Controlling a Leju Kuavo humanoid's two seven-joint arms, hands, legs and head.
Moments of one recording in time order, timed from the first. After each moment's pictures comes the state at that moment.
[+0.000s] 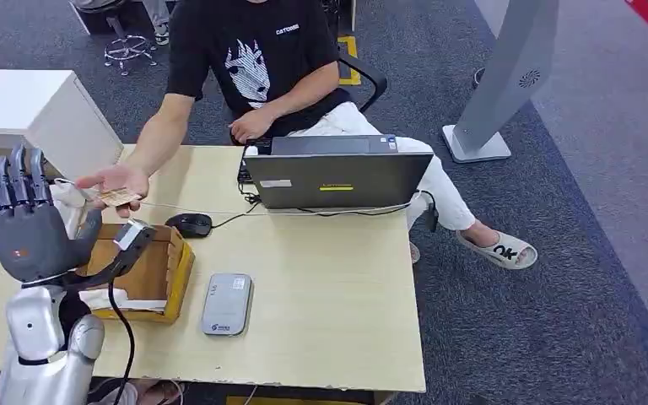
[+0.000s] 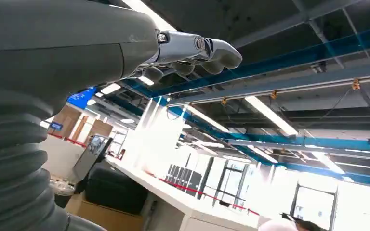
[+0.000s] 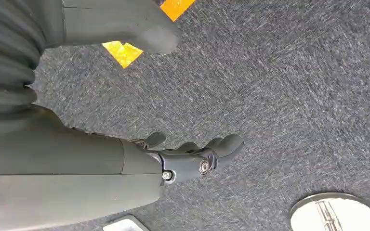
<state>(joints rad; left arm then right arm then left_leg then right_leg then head) -0.17 0.10 0.00 -1.59 -1.47 0.59 0.14 -0.27 0.31 -1.52 -0.27 1.07 -0.69 -0.51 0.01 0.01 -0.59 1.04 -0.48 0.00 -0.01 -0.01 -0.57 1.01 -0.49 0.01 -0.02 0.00</state>
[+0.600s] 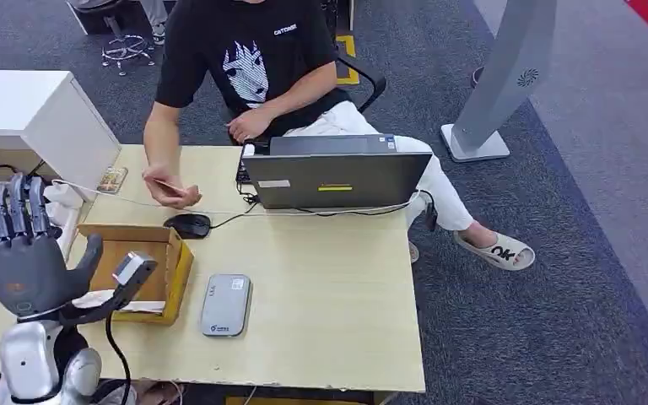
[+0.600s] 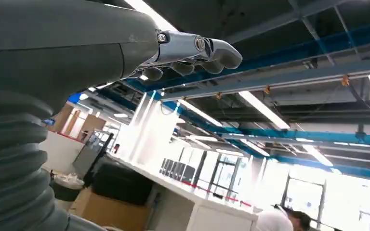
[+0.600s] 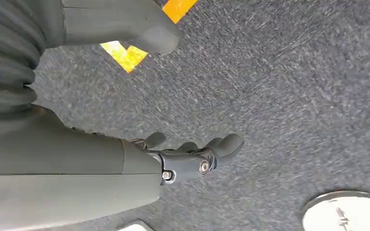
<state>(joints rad) 0.04 0.10 -0.01 -1.75 -1.43 0.60 0.10 -0.27 0.31 -1.52 -0.26 0.98 -0.69 -0.52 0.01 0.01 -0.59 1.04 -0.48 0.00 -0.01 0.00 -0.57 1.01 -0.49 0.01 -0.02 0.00</state>
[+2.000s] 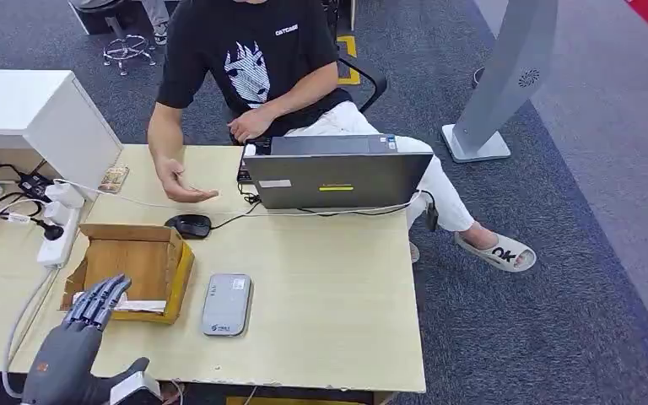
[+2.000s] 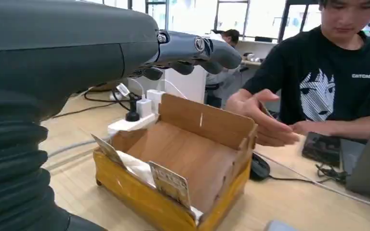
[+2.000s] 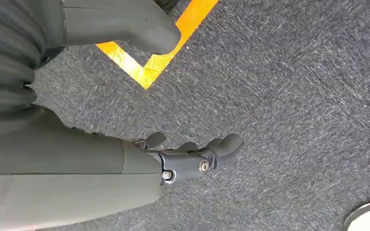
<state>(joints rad) 0.45 0.43 -0.18 -2.10 -0.91 0.14 0.12 -0.26 0.31 -1.52 -0.21 0.88 -0.69 -0.53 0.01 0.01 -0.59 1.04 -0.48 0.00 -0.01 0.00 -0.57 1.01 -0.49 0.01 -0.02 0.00</state>
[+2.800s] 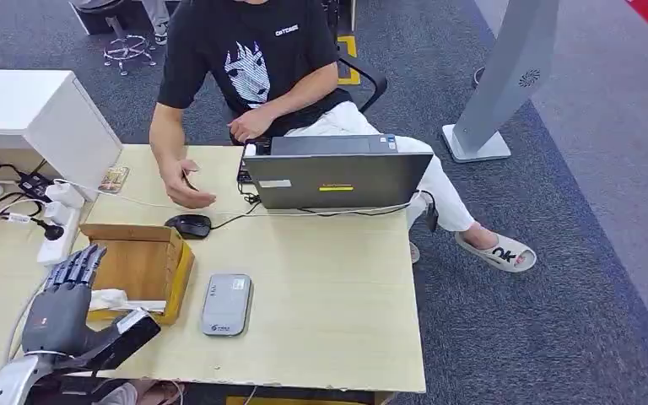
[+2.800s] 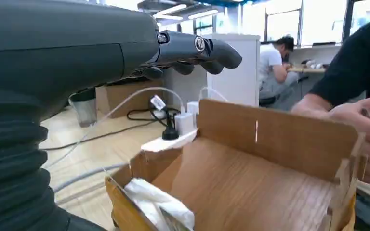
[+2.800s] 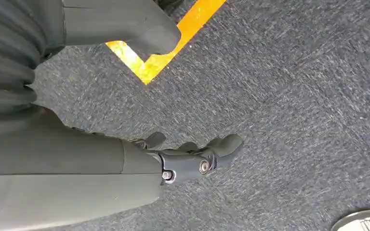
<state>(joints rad) 0.21 0.30 -0.07 -1.80 -1.09 0.08 0.12 -0.26 0.31 -1.52 -0.21 0.97 -0.69 -0.49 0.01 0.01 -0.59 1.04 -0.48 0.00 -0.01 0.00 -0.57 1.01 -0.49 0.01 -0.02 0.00</state>
